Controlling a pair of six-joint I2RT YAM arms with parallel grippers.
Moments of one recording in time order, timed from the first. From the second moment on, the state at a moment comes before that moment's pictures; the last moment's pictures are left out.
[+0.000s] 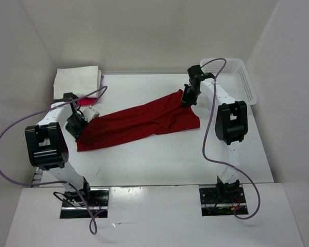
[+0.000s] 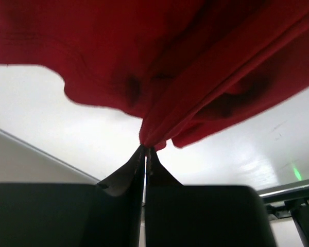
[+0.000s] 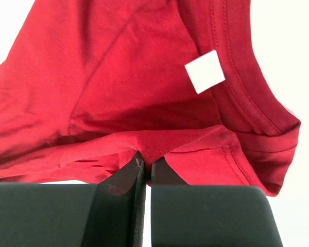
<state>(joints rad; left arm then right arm) 0.21 1.71 1.19 -0.97 0.01 0.83 0.22 2.12 1.83 -0.89 -0.17 0.54</state>
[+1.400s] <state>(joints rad) -0.54 1.49 0.77 -1.31 -0.38 1.23 0.32 1.84 1.37 -1.09 -0.13 0.42</state>
